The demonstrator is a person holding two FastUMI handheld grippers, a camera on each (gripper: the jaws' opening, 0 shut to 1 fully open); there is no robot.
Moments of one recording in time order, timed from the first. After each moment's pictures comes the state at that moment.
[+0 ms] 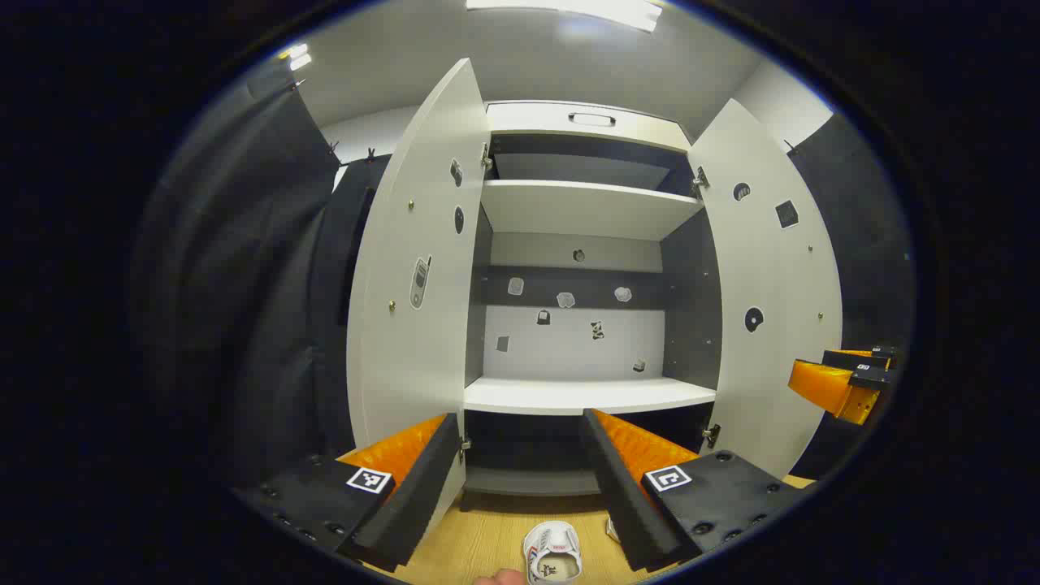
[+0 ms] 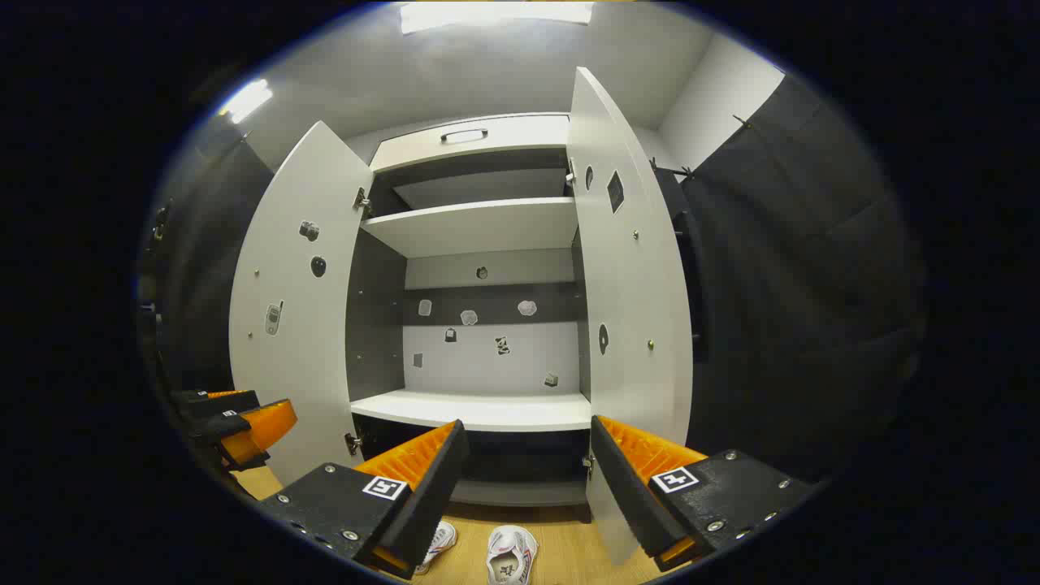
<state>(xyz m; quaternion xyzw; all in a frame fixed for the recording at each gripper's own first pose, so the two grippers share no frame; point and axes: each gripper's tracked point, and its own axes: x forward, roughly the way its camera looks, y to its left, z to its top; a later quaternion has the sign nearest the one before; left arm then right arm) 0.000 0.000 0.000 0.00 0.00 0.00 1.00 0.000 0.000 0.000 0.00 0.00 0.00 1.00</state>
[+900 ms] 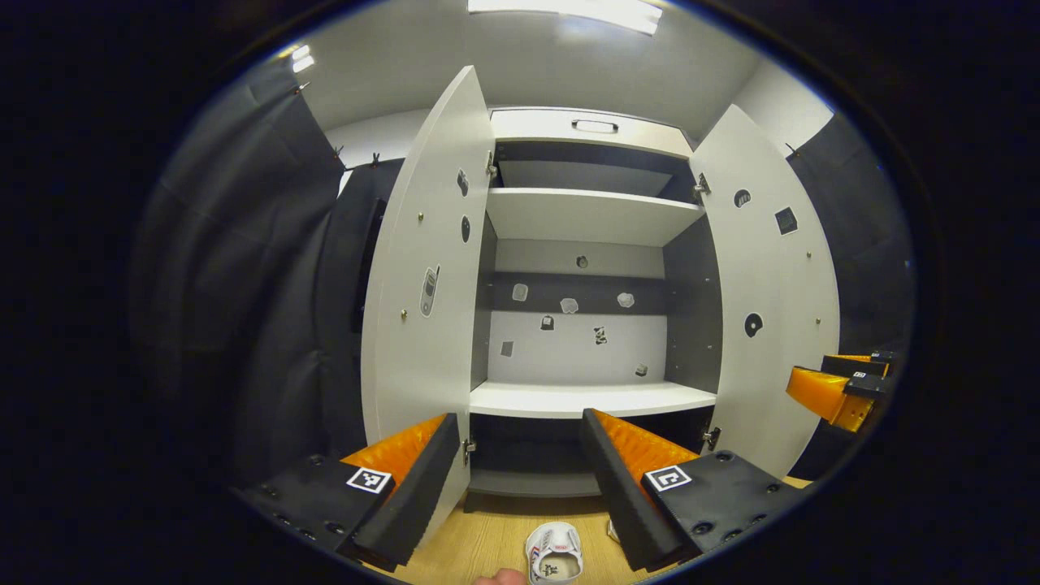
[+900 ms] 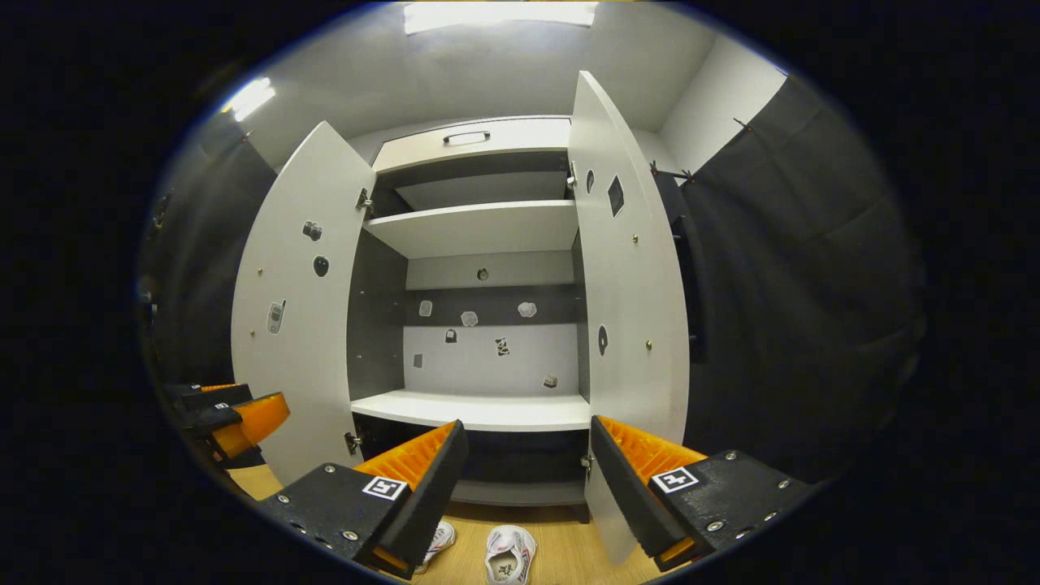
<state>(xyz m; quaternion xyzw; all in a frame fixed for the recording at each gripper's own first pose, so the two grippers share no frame) -0.009 0.005 0.006 0.00 -0.01 0.01 1.00 -0.002 0.008 -0.001 0.00 0.00 0.00 1.00</state>
